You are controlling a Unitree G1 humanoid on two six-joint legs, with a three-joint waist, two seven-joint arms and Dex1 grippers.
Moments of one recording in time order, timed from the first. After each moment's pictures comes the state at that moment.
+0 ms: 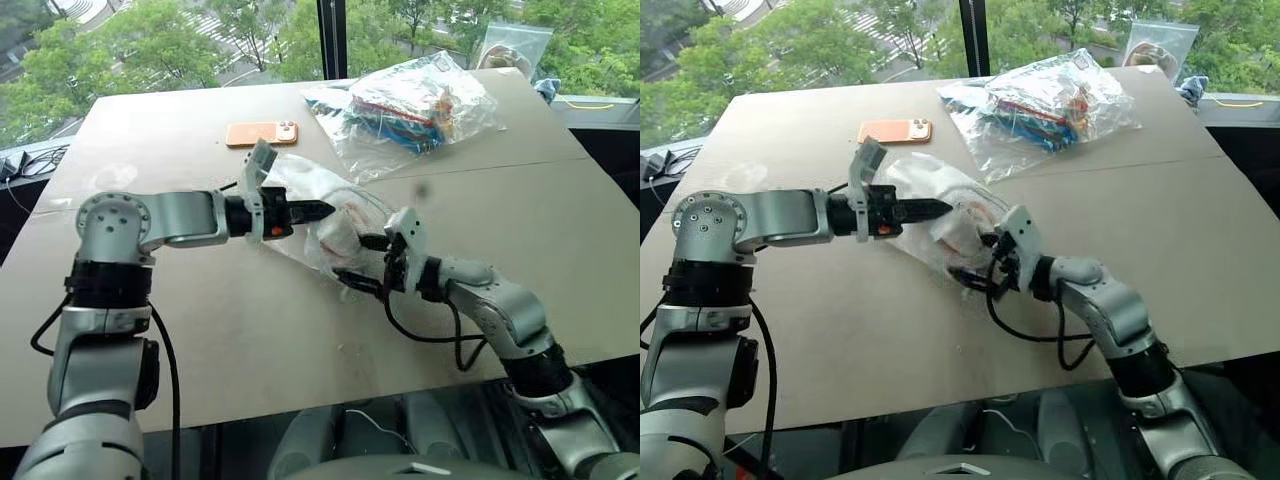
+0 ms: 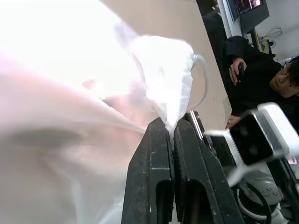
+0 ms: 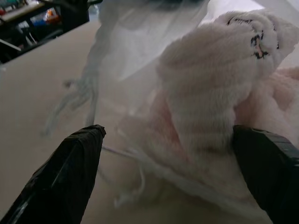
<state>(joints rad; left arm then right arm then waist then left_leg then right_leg) -0.80 0.74 0.01 0.22 -1.78 1.31 0.13 -0.41 -0.39 0.28 -0.36 0.43 0.77 0.64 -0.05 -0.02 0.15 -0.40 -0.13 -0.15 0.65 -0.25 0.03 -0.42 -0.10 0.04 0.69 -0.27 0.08</state>
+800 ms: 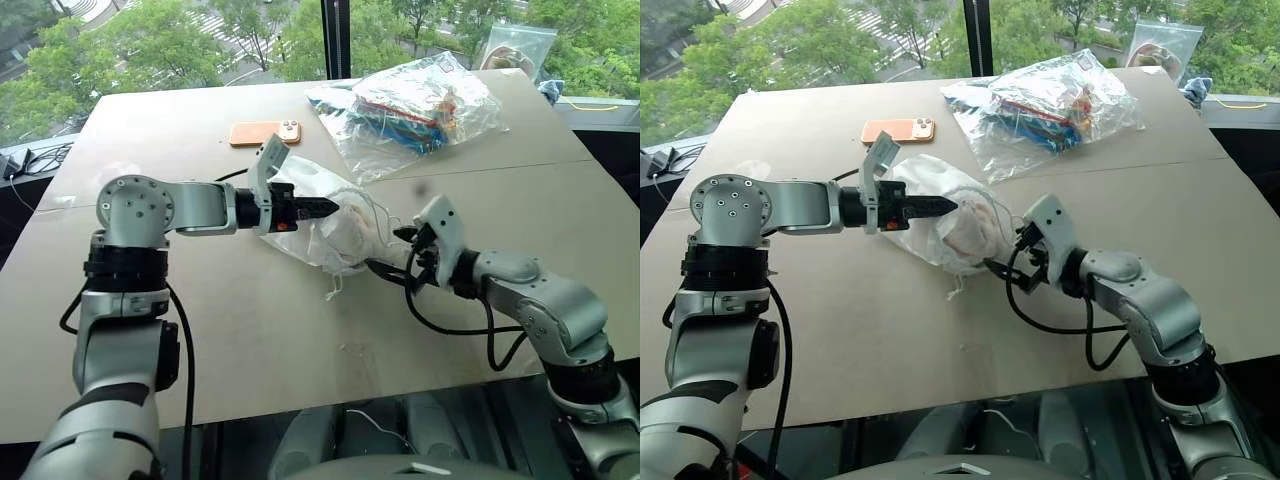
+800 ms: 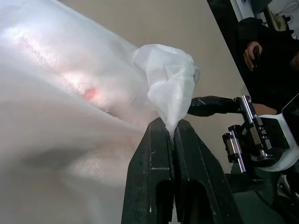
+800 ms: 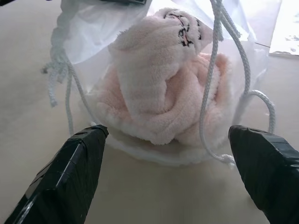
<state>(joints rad) -0.87 0.66 0.07 0.22 -1.34 1.42 -0.18 -0.43 -0.41 0.17 -0.49 0.48 1.00 0.48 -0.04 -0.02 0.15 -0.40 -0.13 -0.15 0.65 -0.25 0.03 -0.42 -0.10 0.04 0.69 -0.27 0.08</state>
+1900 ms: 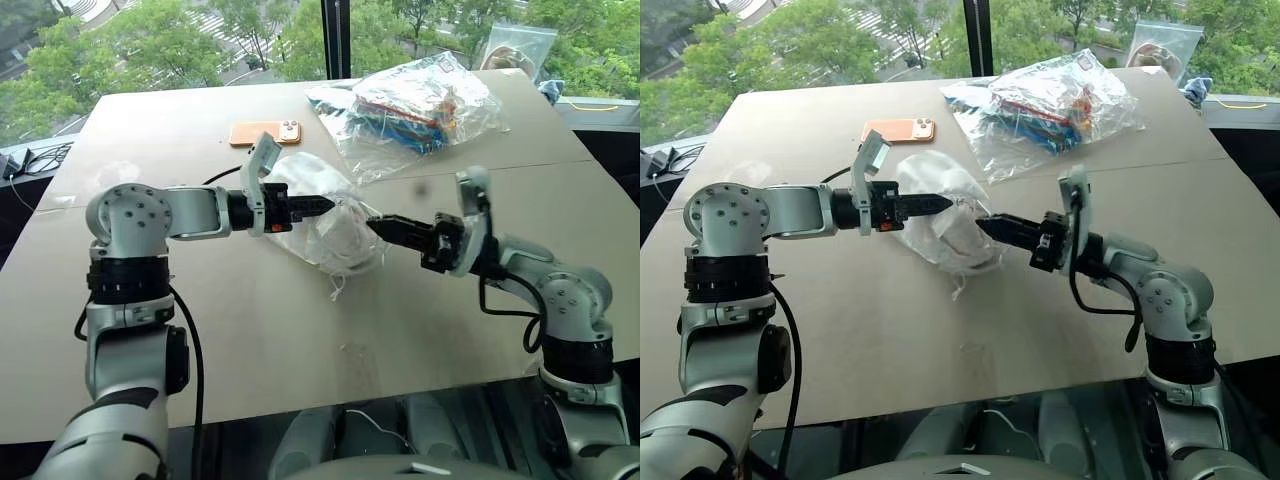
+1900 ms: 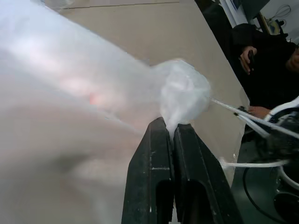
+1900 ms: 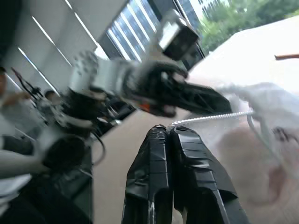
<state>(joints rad) -0.84 0.64 0.07 0.13 -1.04 1.36 -0.48 -0.47 -0.28 -0.18 -0.36 1.11 1.02 0.64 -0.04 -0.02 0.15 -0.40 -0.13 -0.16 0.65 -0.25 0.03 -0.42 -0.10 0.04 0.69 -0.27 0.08</state>
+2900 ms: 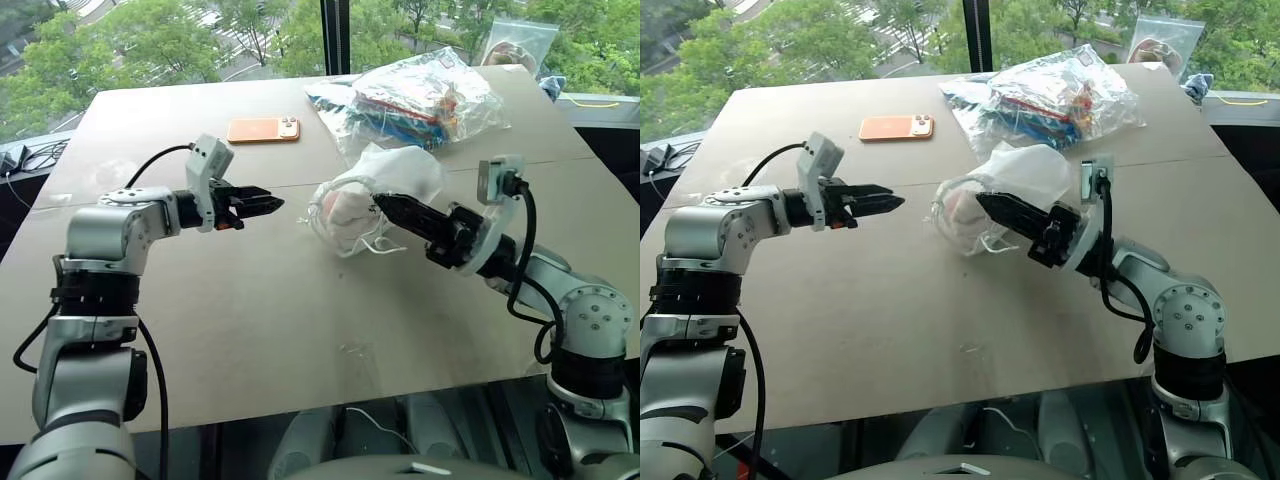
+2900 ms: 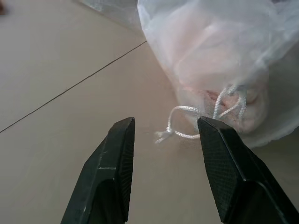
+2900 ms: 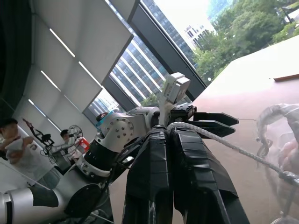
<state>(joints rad) -0.69 0.82 0.04 0.23 -0.47 0.82 -0.97 -0.42 -0.32 -0.15 -0.43 1.37 0.95 0.32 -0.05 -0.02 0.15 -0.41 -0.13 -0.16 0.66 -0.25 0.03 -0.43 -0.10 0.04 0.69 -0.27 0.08</state>
